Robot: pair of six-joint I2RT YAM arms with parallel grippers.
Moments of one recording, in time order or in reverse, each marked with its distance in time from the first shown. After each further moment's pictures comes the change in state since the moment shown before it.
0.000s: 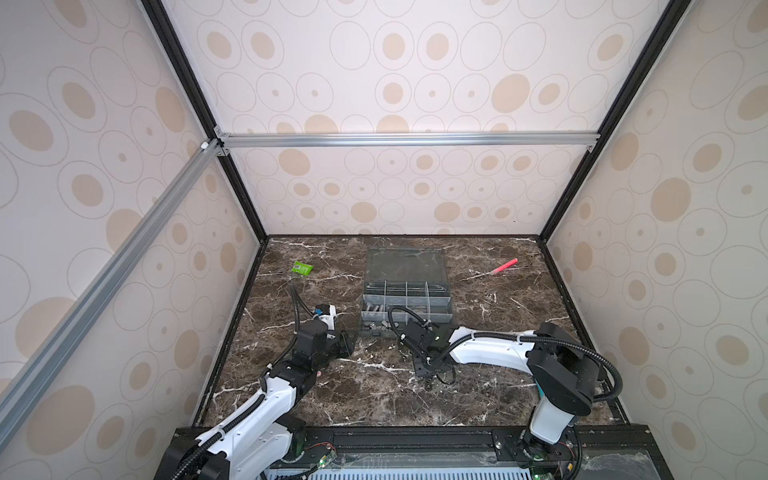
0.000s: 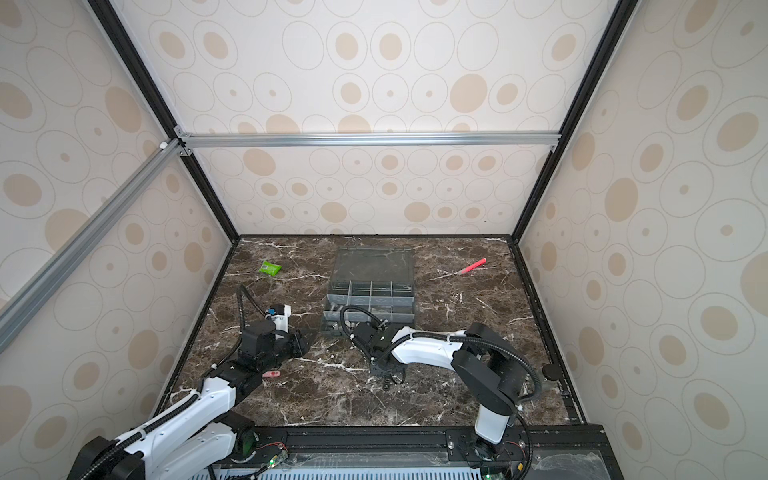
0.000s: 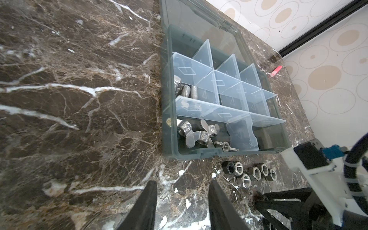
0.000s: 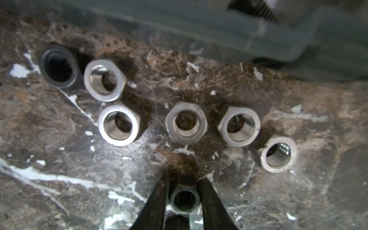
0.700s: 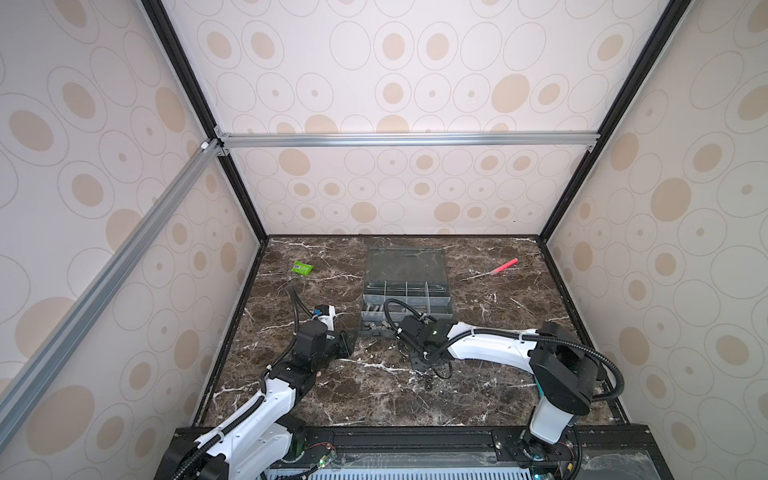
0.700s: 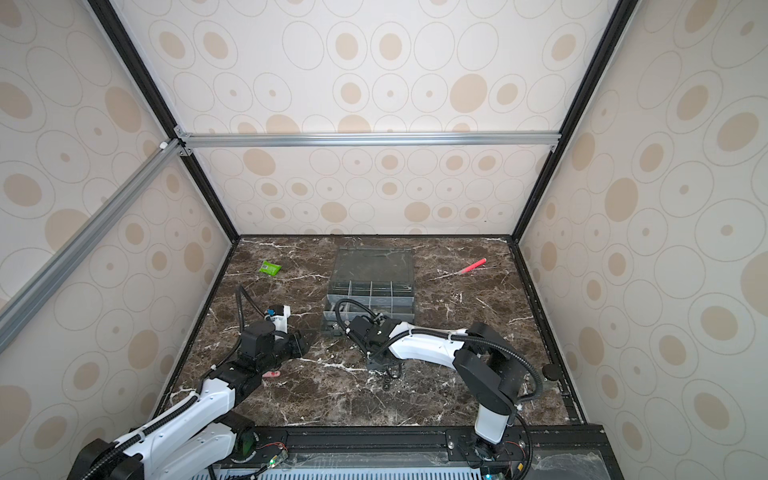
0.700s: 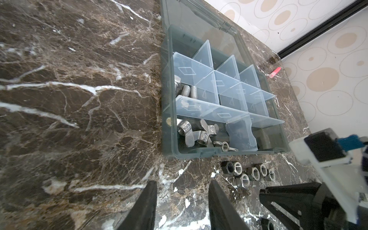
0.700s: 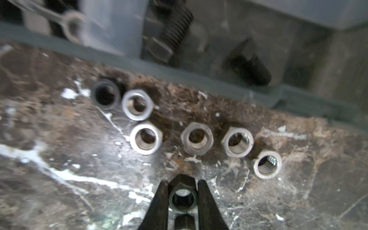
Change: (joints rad) left arm 0.000 -0.013 -0.007 0.000 0.000 -0.010; right arm -0.003 0.002 0.126 -0.046 0.040 -0.061
